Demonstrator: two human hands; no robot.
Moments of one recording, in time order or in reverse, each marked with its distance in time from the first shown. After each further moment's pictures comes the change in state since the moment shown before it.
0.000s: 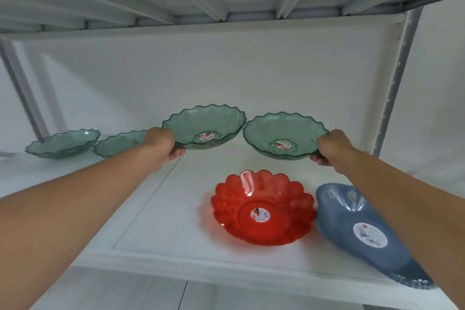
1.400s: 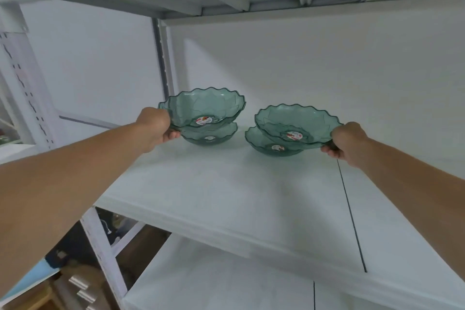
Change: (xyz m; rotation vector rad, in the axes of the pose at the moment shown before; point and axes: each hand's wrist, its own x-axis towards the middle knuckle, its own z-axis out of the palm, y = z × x) left_hand 0.169 -0.036 -0.464 0.051 0.219 0.001; right_hand -0.156 -0.187 0.429 0.161 -0.141 0.133
